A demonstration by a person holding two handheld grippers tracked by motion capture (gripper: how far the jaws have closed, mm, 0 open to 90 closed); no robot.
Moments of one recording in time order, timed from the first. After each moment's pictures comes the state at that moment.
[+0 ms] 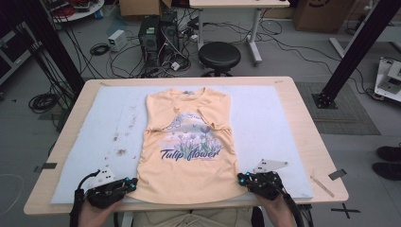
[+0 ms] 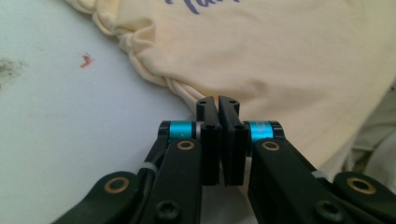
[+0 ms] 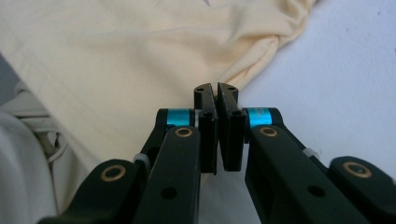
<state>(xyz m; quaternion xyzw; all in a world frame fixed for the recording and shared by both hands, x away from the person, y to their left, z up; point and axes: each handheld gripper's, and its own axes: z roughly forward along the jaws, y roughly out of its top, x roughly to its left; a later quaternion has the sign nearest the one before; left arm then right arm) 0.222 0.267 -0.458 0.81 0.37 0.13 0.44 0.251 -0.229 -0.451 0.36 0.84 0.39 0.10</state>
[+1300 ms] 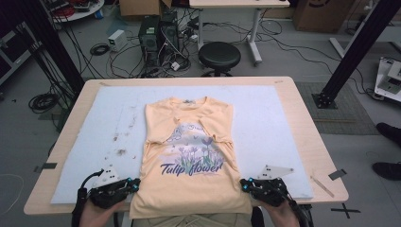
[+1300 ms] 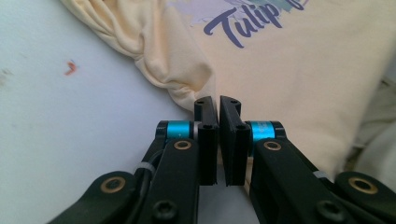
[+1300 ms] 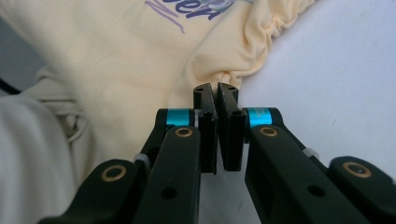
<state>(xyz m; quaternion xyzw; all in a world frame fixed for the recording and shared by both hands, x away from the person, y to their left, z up) 0.217 0.258 -0.450 0.82 0.36 0.12 0.43 0.233 -0.239 -0.452 0.34 0.85 0.40 0.09</state>
